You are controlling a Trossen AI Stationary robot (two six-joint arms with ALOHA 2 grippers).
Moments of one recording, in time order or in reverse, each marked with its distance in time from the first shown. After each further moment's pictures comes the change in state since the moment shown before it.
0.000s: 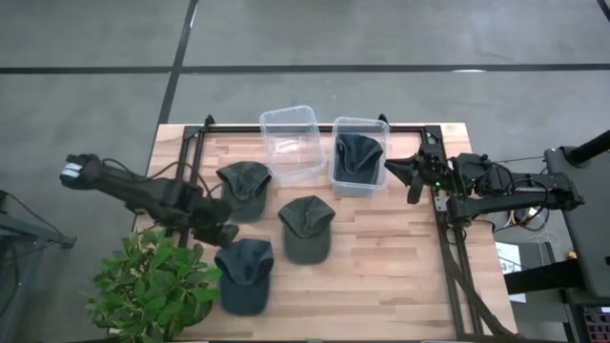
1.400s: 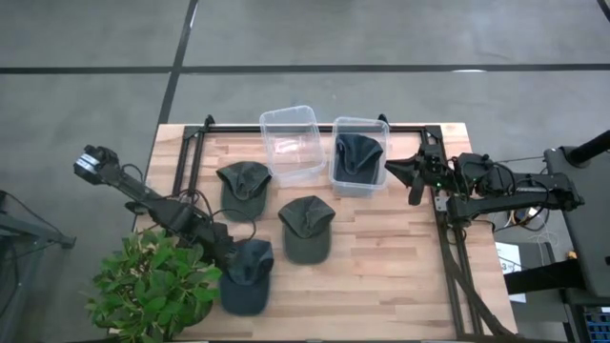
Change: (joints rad) left arm -0.281 0.171 -0.030 0.171 -0.015 -0.278; right arm 0.000 -0.006 0.000 0.000 -0.025 -0.026
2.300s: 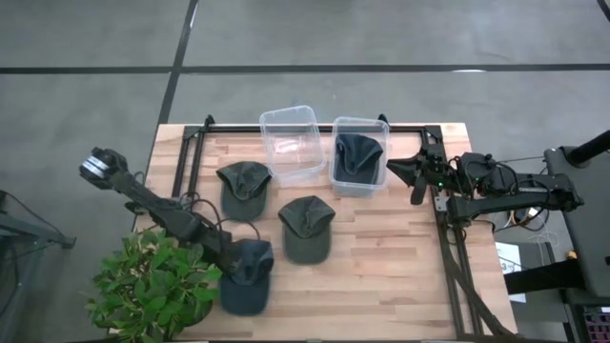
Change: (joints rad) left arm -0.041 0.121 -0.047 0.158 0.013 -0.025; right arm 0.000 -0.021 0.000 -0.001 0.000 -0.007
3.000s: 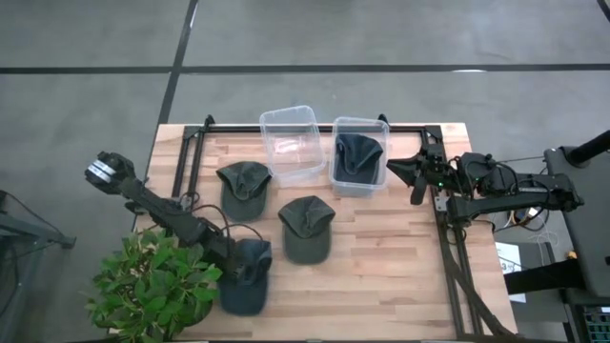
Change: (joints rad) left arm -0.002 0.100 0.000 0.084 0.098 0.004; right arm 0.000 0.000 0.000 -0.001 0.000 0.000
